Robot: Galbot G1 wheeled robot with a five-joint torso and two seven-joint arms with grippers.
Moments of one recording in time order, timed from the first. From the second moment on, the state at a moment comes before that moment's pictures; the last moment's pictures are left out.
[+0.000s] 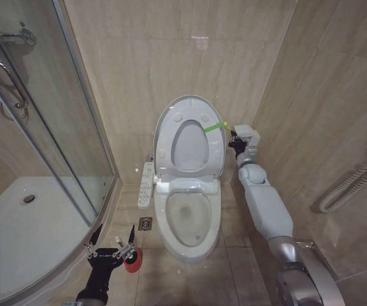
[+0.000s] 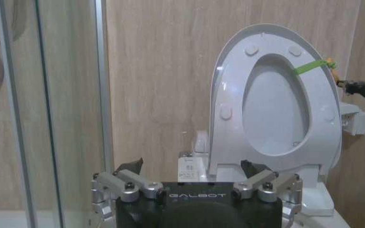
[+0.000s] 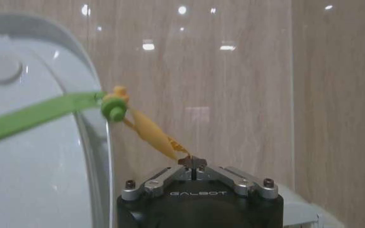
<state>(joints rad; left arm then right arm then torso) 1.84 -1.35 -0.47 -2.32 -0.12 -0.06 -0.13 -0.41 1.33 0.48 1.08 0.26 0.10 -0.06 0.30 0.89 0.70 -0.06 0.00</state>
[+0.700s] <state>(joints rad) 1.84 -1.35 -0.47 -2.32 -0.12 -0.06 -0.13 -0.58 1.27 0.51 1.34 0.40 0.10 -0.13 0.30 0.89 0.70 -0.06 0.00</state>
